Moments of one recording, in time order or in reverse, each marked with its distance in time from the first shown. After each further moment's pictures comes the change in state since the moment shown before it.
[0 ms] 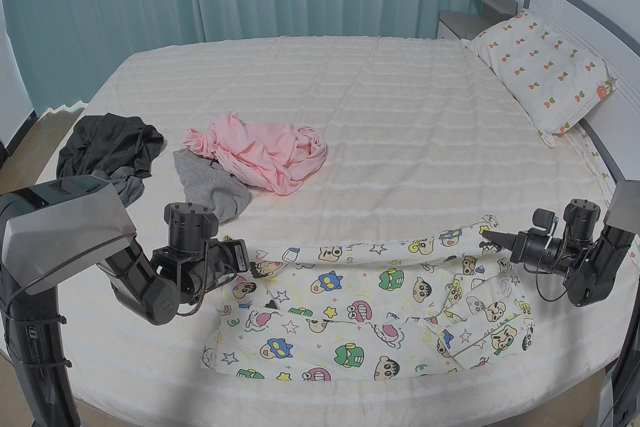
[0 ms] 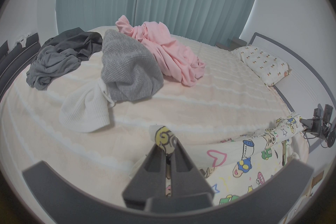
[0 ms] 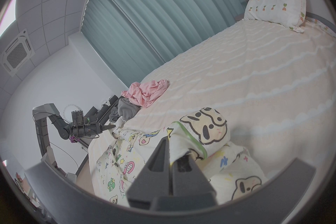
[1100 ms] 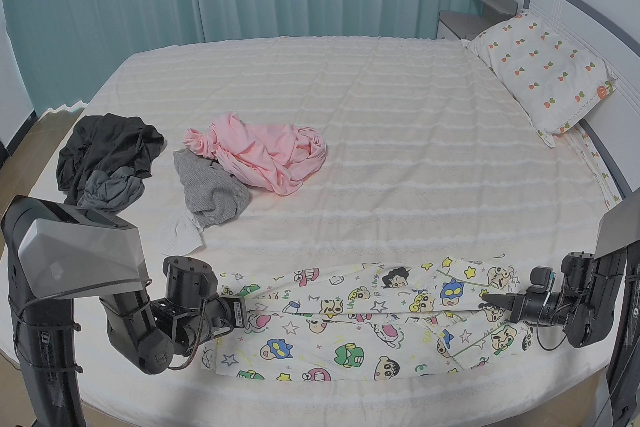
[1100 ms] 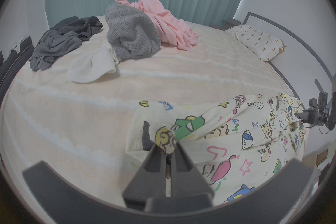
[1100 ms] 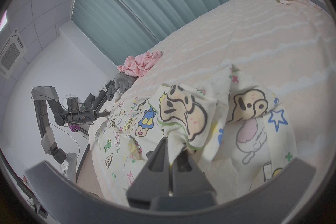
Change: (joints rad) left arm -0.047 0.061 0.294 -0.215 -0.005 0.037; right arm -0.049 0.169 0.276 -0.163 0.037 -0.170
